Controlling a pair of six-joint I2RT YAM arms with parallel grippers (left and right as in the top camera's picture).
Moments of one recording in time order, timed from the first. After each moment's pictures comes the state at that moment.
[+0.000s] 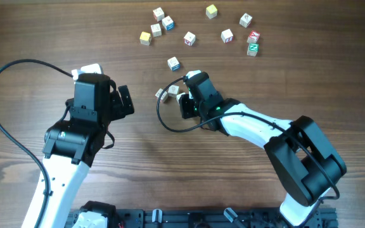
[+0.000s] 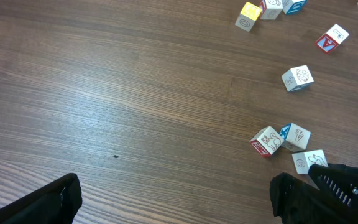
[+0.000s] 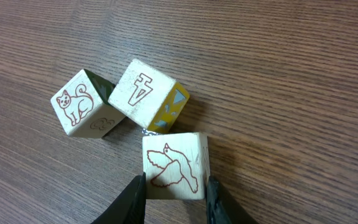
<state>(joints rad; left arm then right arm) -0.22 1.09 1.00 -0.78 -0.26 -0.38 0.64 1.88 1.00 -0.02 -0.05 0.41</state>
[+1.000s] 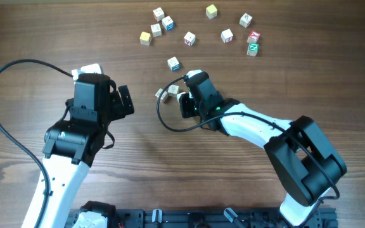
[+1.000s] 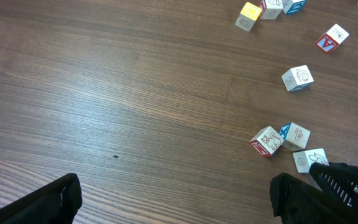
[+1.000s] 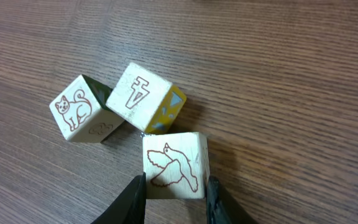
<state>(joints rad) -0.22 1.09 1.00 -0.78 -0.26 -0.38 0.64 1.88 1.00 -0.01 -0.04 0.42</state>
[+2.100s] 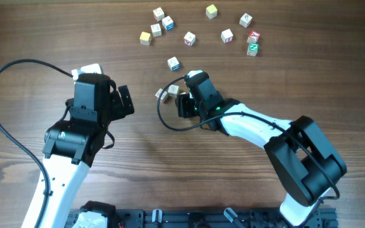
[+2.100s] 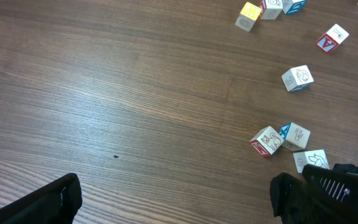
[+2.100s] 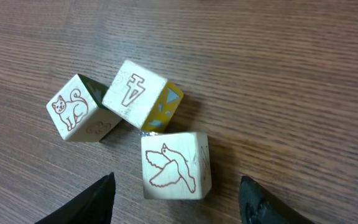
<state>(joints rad) -0.22 1.09 1.00 -0.78 -0.26 -0.38 0.64 1.88 1.00 -0.03 -0.04 0.45</state>
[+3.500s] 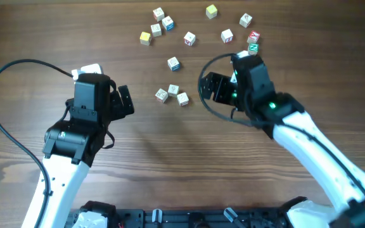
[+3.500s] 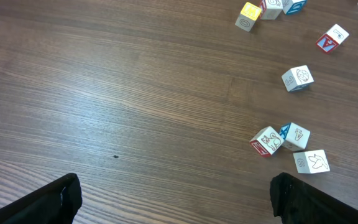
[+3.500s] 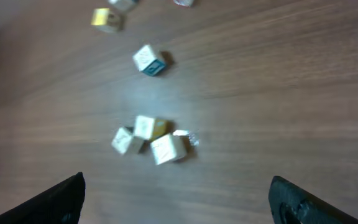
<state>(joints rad) -0.22 1.09 1.00 -0.78 -0.26 -0.38 0.44 1.47 1.06 -0.42 -0.11 0.65</state>
